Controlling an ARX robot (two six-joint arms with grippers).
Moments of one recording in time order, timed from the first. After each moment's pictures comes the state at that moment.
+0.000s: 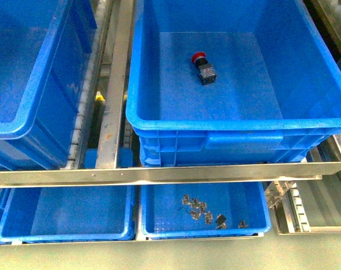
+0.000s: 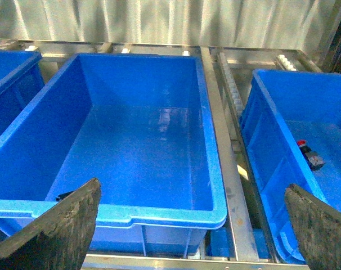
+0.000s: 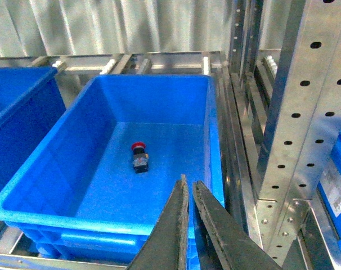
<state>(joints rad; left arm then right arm) 0.00 0.01 0.02 0.00 0.00 -0.01 0.00 0.26 0.02 0.26 0.00 0.00</state>
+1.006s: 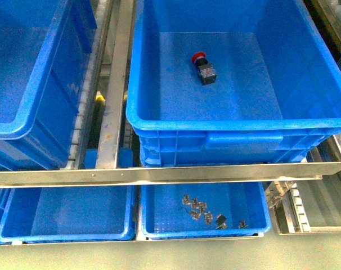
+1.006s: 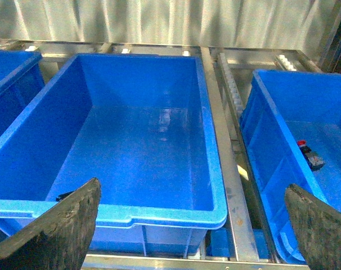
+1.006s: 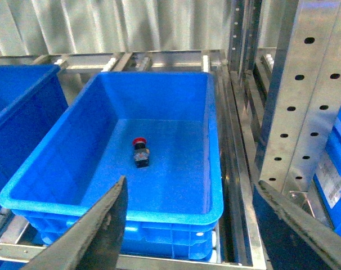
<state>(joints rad) 0.00 0.01 0.02 0.00 0.00 -0.01 0.00 0.00 0.02 0.00 0.00 0.00</state>
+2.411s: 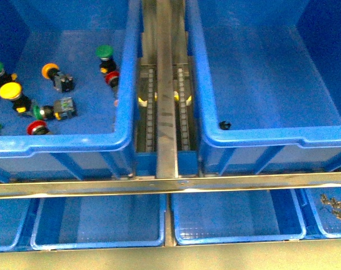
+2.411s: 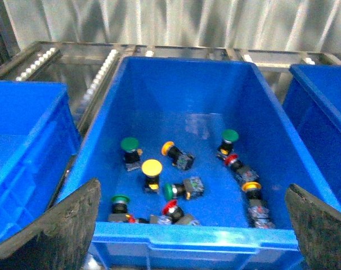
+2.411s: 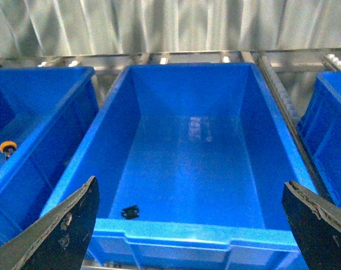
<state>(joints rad) 0.00 0.01 0.02 0.00 0.00 -0.01 0.00 0.00 0.02 0.00 0.00 0.00</state>
